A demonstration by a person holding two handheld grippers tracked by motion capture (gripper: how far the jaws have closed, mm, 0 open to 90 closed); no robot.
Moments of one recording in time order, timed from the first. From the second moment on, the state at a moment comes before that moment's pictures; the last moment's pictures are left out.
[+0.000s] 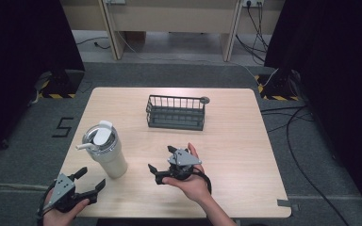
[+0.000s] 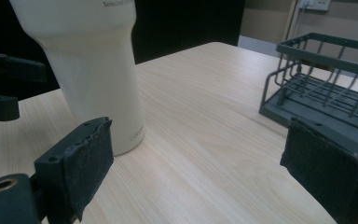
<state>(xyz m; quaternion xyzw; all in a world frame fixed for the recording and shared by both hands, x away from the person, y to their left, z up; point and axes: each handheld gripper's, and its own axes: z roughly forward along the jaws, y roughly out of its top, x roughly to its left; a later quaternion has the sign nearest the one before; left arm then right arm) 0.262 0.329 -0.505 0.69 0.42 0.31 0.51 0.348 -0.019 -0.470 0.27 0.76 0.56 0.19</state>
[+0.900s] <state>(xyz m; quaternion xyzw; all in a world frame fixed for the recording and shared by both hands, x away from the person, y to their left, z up) 0.262 0.327 -0.505 0.69 0.41 0.31 0.51 0.359 0.047 -0.477 0.22 0.78 0.56 0.15</state>
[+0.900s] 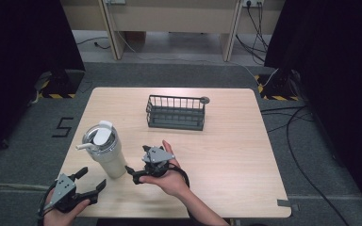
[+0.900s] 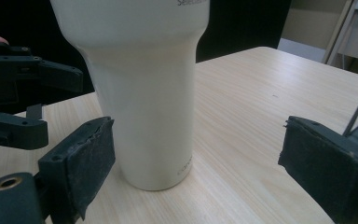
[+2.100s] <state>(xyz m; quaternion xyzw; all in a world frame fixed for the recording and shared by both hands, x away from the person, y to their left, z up) 0.259 0.332 -0.505 0.69 0.42 0.30 0.51 0.374 0.119 -0.499 0.20 0.79 0.57 0.13</state>
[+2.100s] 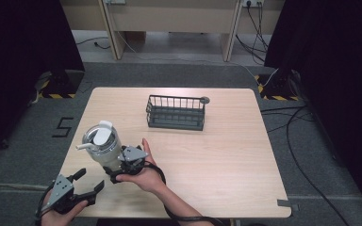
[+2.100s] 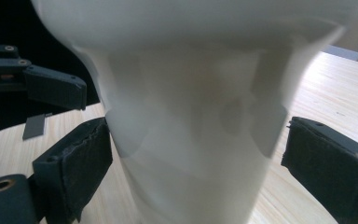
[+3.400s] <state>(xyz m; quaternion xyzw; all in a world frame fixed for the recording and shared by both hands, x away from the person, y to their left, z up) 0.259 0.333 -0.507 0.69 0.42 0.29 0.51 0.382 0.139 -0.509 0.18 0.77 0.60 0.15</state>
